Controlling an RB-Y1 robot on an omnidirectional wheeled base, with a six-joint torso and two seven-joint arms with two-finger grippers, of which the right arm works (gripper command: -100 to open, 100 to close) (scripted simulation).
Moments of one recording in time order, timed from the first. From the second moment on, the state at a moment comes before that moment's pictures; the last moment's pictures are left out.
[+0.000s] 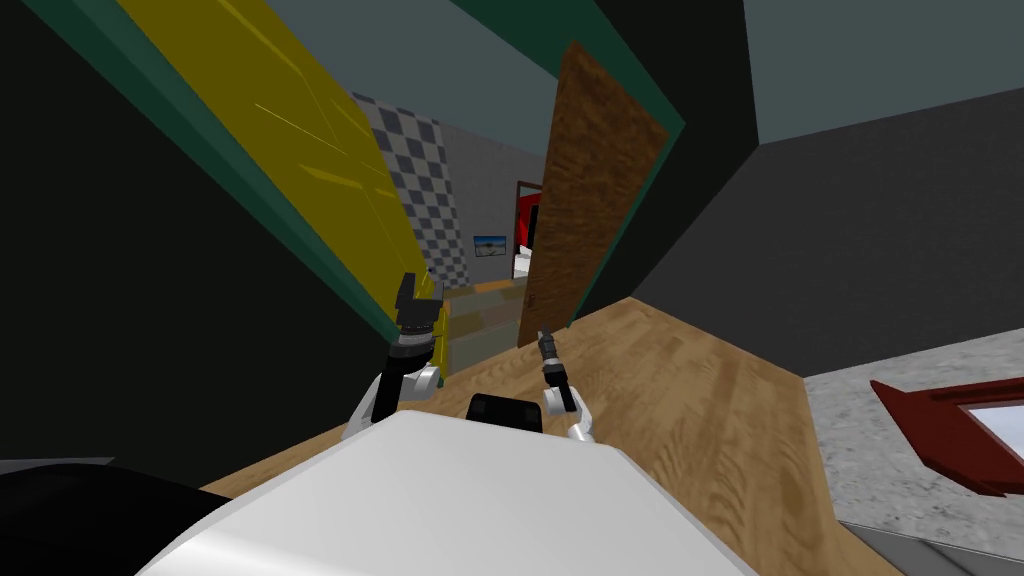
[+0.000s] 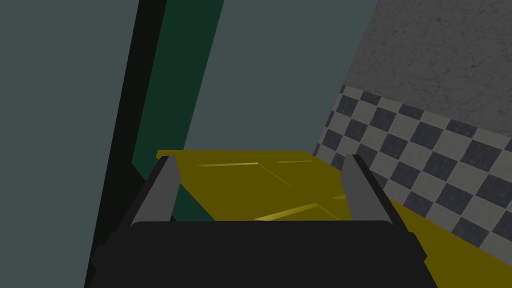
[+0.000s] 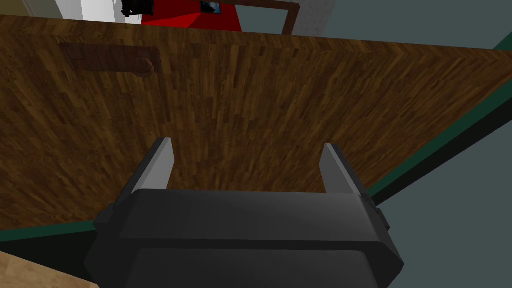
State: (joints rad) arm 0.11 -0.10 0.24 -1.27 -0.01 -0.64 -0.01
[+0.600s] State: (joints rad) arm 0.05 -0.09 0.27 -1.13 -0.01 -0.68 -0.03
